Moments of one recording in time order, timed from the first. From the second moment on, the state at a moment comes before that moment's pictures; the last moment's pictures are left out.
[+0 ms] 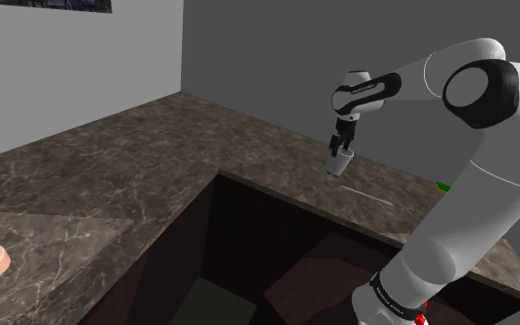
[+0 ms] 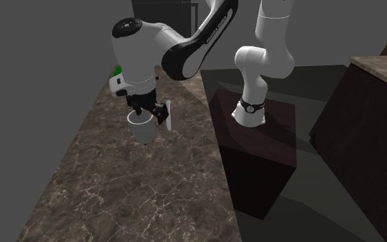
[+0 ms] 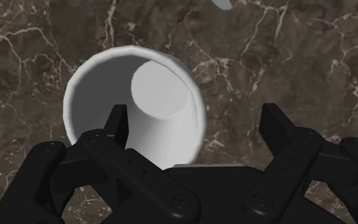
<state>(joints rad) -0.22 0.10 -0.38 -2.06 -0.19 2.06 -0.46</state>
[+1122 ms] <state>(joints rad) -0.22 0.13 -0.38 -2.09 -0.18 2.12 -0.46</state>
